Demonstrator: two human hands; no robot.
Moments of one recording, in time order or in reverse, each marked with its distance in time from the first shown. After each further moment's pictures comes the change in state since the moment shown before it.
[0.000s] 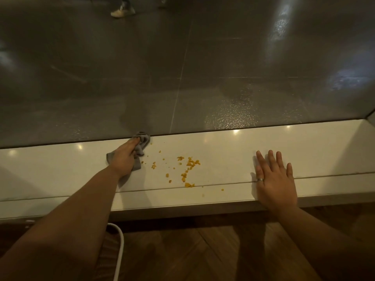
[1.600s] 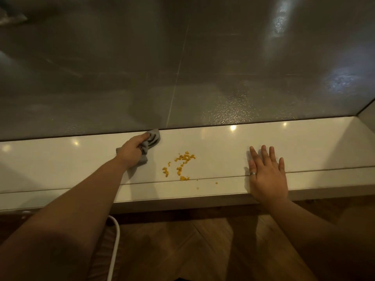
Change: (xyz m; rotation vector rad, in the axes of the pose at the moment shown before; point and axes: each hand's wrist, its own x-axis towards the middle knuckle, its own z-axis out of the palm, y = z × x) left_hand -0.009 0.046 0.008 -0.236 -0.088 -0.090; right_hand -0.001 -0.002 -0.003 -0.002 -0.009 -0.003
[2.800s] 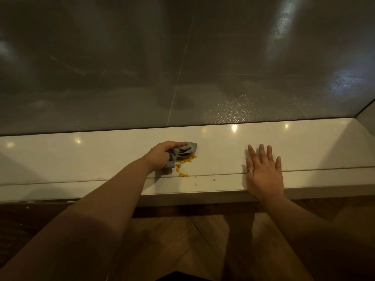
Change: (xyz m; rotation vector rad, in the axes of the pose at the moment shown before) left_hand -0.035 0.049 0.046 -0.027 -0.313 0.106; right_hand -0.001 0.000 -0.003 0.009 -0.041 0.005
